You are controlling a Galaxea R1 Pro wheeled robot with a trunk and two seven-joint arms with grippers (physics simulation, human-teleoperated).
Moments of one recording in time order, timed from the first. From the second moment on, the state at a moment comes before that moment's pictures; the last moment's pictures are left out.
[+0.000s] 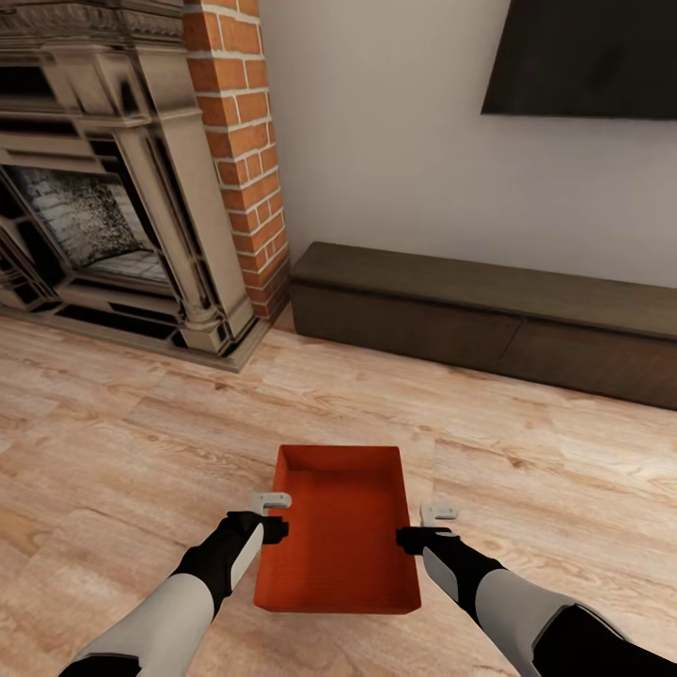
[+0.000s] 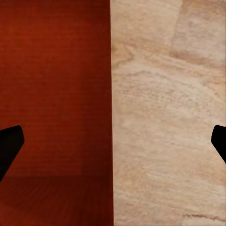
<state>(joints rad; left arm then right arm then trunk) -0.71 -0.13 -0.01 -0.44 0.02 0.45 0.15 -0.79 0.06 0.62 -0.13 -0.64 0.10 -0.17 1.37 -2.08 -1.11</state>
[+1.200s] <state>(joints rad) -0.71 -0.13 -0.01 -0.44 -0.01 0.45 0.15 -0.79 0.06 0.62 -0.13 -0.64 0.10 -0.17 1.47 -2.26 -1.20</state>
